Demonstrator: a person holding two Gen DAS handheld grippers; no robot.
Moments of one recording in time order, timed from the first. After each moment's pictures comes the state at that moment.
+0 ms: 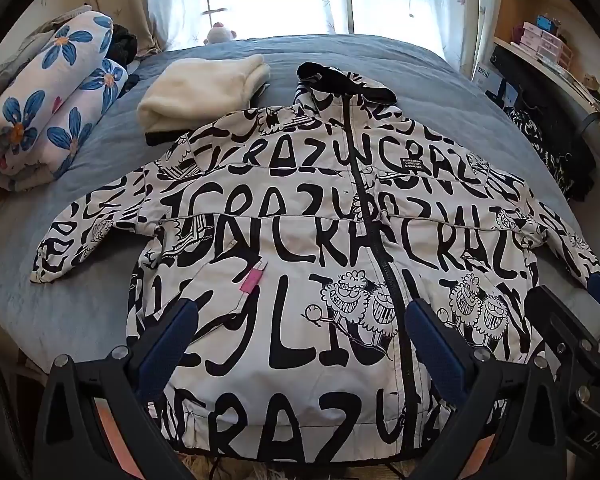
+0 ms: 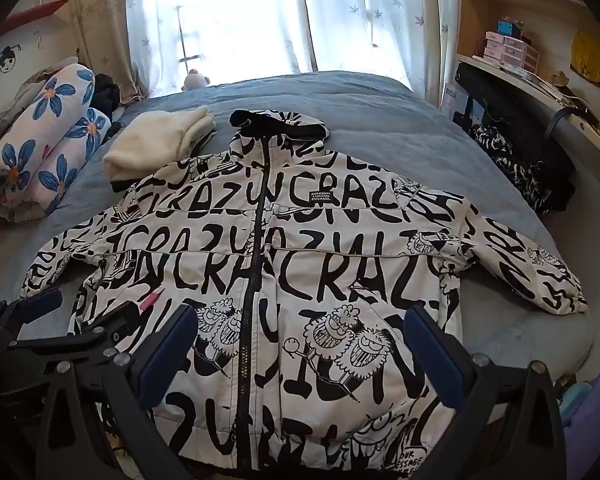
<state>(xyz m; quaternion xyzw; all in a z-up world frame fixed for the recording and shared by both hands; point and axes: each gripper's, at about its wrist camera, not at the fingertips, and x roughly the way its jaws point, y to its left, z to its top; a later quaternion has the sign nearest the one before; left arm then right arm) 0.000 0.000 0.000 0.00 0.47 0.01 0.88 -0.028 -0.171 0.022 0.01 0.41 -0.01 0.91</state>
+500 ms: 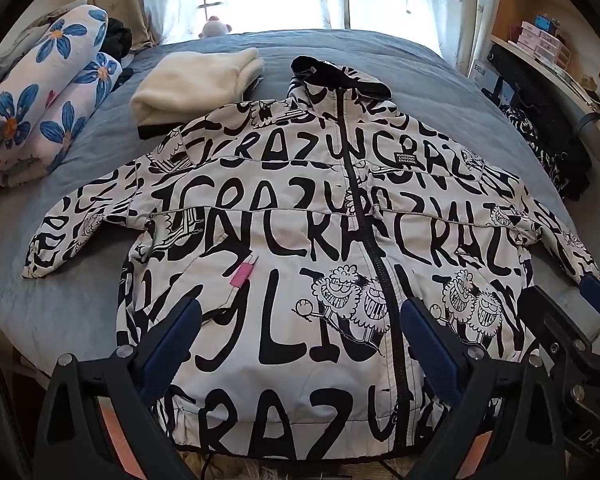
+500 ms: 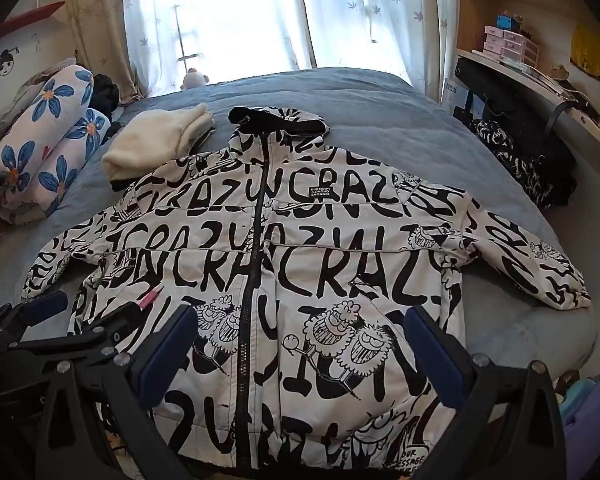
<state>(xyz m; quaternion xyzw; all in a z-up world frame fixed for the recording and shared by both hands) -0.001 -0.003 -0.007 -0.01 0.48 0.00 0.88 -0.028 -0.174 0.017 0.01 0.42 -0.01 0.91</state>
